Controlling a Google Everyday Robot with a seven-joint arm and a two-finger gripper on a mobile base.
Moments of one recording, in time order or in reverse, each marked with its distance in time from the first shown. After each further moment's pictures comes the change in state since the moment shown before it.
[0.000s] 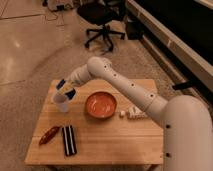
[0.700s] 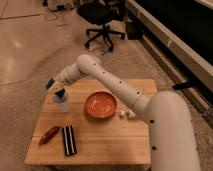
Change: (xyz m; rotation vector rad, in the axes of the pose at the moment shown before) arm -0.029 0.005 0.036 -0.068 -0.039 -0.056
